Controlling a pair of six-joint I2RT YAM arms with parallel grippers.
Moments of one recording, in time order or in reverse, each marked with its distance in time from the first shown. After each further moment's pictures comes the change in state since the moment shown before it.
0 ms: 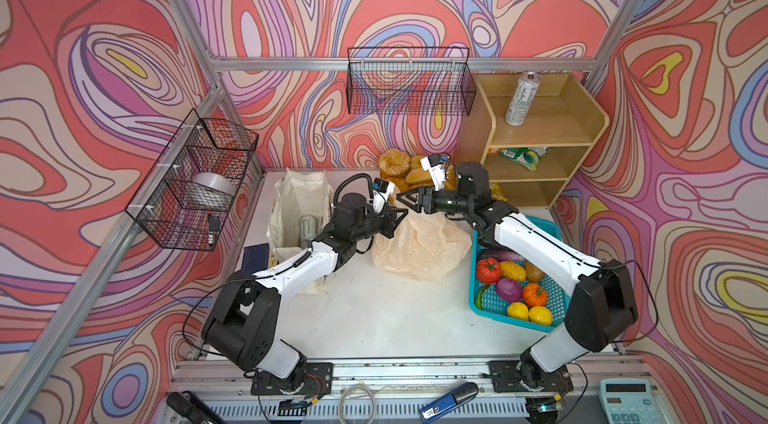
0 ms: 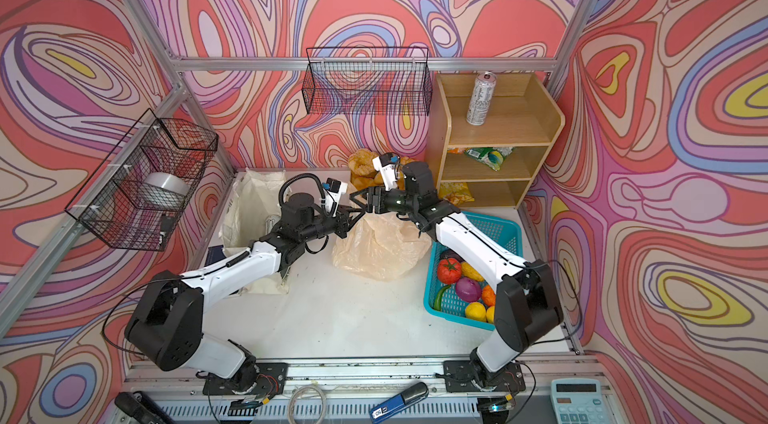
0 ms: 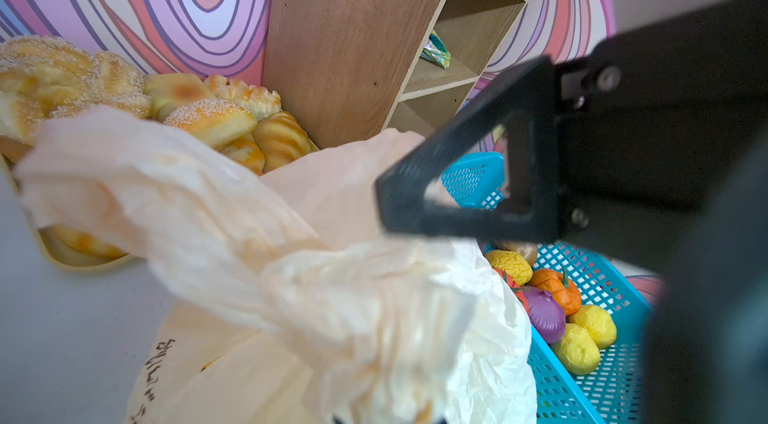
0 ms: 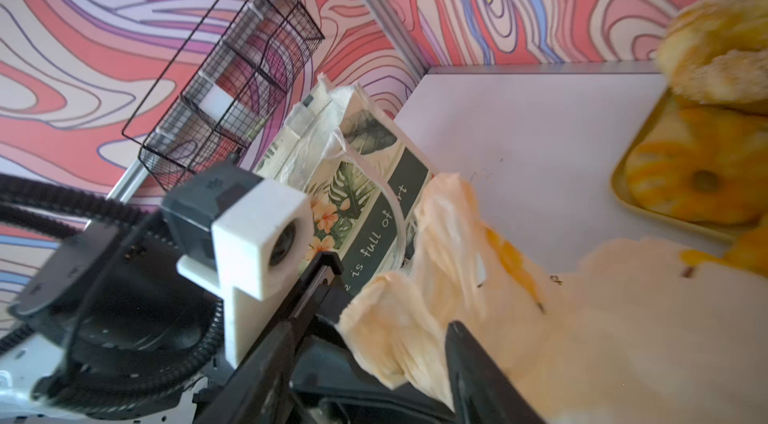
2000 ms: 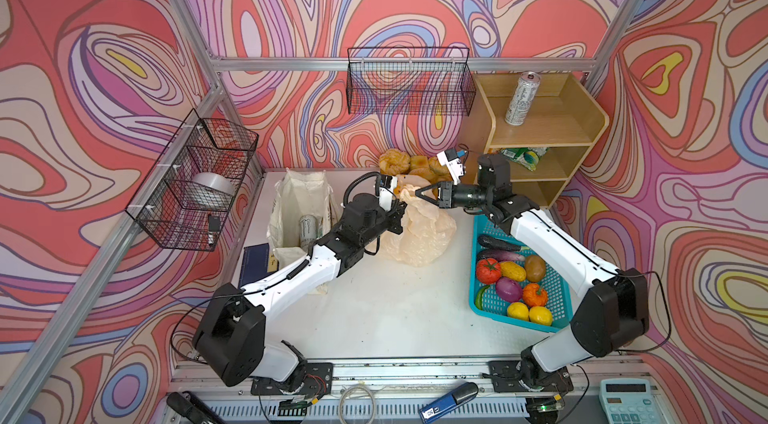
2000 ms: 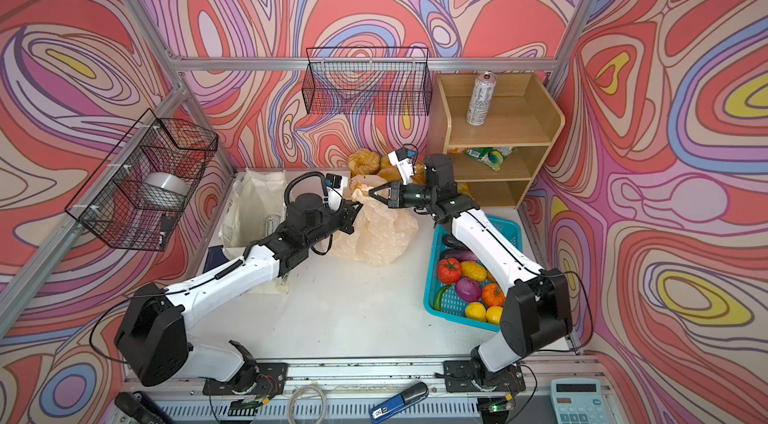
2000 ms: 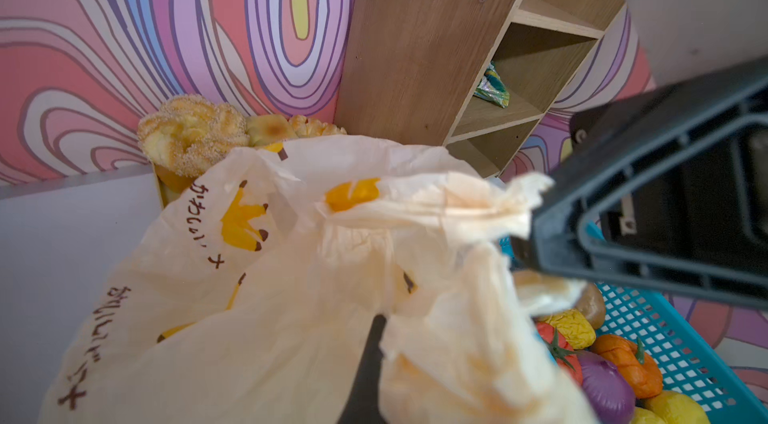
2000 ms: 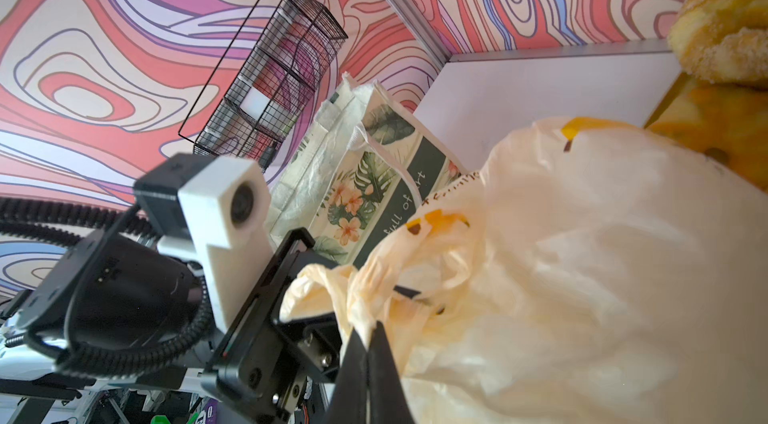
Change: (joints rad) left arm -0.125 -0.066 0.087 -0.162 -0.393 -0.020; right arm -0.077 -0.043 -0.014 -0.095 -0.191 0.006
